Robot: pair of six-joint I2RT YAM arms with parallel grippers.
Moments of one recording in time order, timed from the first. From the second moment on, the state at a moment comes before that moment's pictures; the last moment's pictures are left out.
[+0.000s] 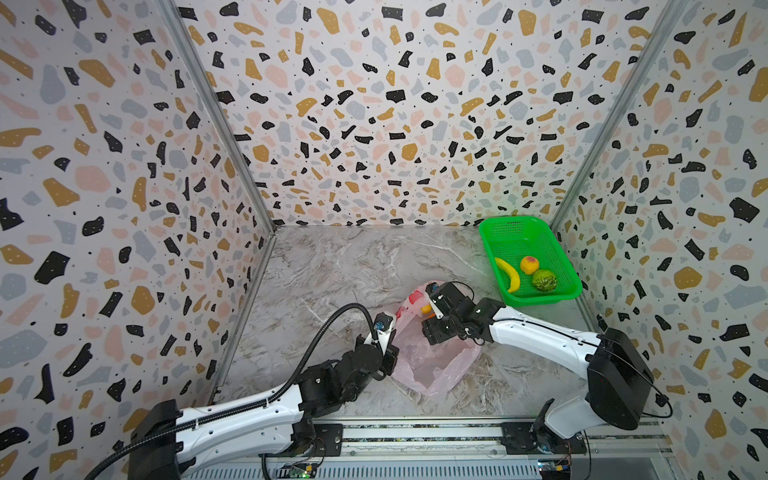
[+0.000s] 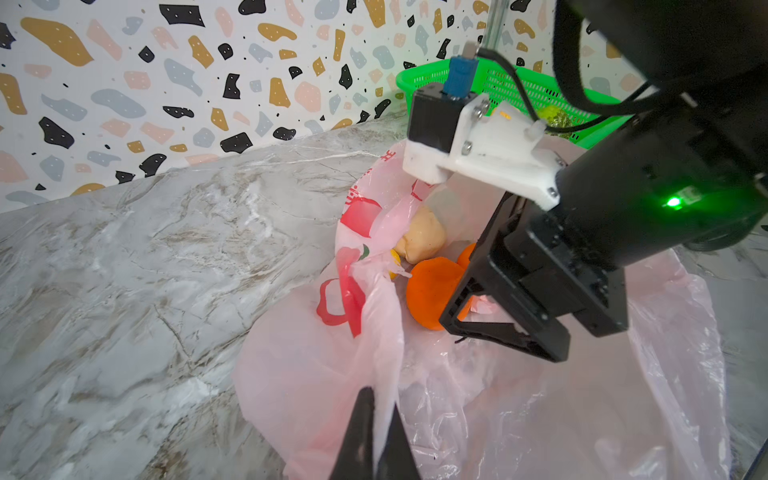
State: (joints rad) left arm -1.13 0.85 0.46 -0.03 -0.53 -0.27; right arm 0.84 1.54 1.05 -0.56 0.08 0.34
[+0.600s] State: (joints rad) left arm -1.13 0.84 0.46 -0.02 -0.51 -0.26; right arm 0.80 1.69 1.07 -0.44 0.14 0.34
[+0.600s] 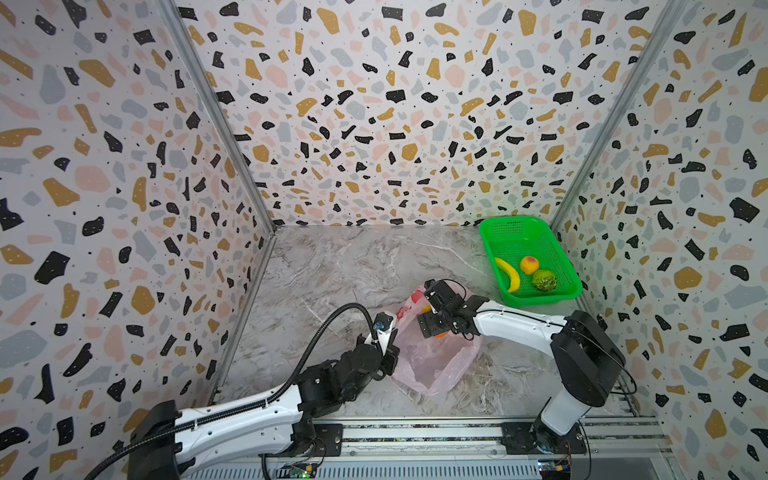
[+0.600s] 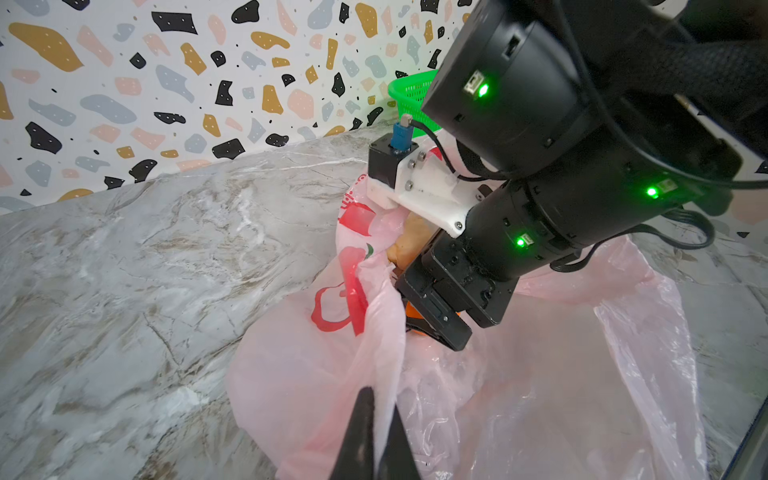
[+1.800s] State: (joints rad) left arm -1.13 0.84 0.46 -0.01 -0.51 -0.26; right arm 0.83 1.35 1.02 -0.57 0.03 0.40
